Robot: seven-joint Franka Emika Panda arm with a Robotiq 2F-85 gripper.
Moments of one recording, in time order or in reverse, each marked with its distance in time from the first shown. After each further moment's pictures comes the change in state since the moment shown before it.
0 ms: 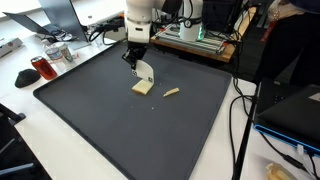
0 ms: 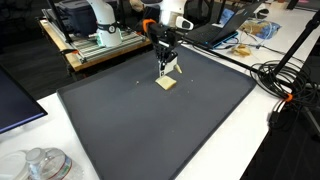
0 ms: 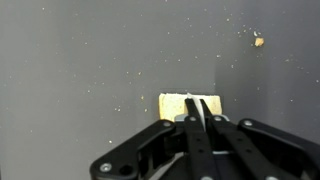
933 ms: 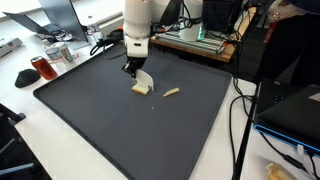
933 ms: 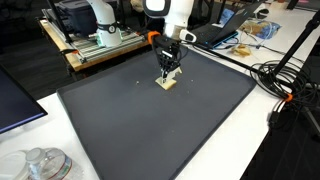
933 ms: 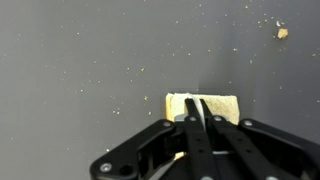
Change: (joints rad) arm 0.007 0.131 -0.003 0.093 0.001 0.000 0.000
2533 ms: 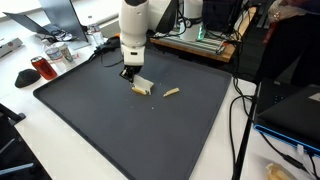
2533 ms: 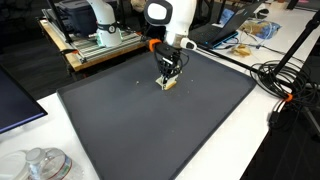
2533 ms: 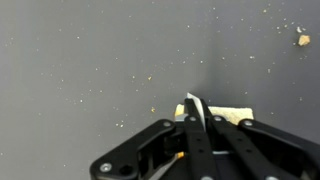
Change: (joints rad) arm 0.001 0.083 -0.016 0.067 -0.014 -0.001 -0.010
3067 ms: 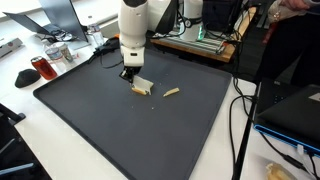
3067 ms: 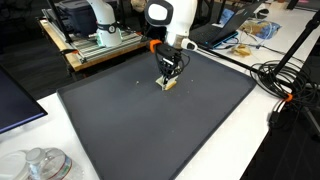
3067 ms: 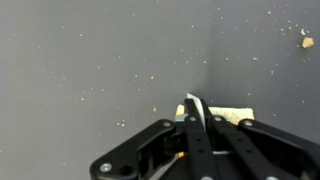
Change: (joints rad) arm 0.000 0.010 0.001 0.013 0.001 -0.005 -0.024
